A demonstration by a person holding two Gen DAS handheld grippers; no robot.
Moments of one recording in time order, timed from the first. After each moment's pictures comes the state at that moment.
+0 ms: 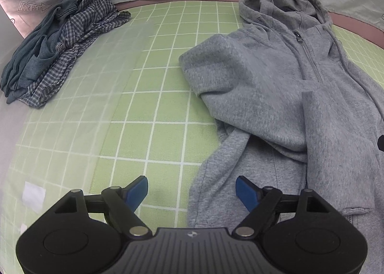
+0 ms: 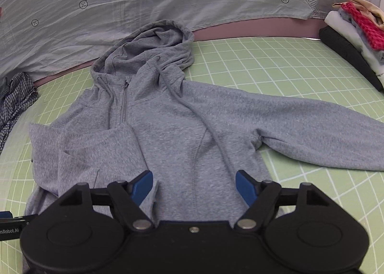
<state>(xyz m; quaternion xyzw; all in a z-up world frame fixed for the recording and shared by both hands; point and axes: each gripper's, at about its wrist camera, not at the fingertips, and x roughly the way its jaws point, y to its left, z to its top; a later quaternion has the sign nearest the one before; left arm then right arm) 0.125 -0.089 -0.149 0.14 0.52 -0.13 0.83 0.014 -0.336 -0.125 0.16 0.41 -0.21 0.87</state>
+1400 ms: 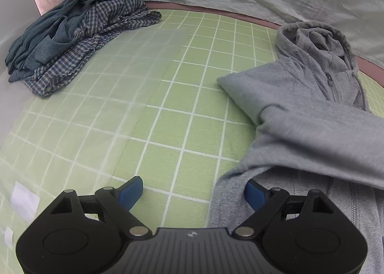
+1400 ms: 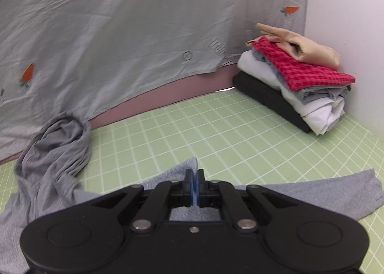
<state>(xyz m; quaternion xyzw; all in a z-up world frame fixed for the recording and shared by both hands) 0.166 -0.061 -0.154 0.04 0.51 -0.10 0.86 -0.020 -0.511 -0.059 0.15 0.28 -0.40 0.86</state>
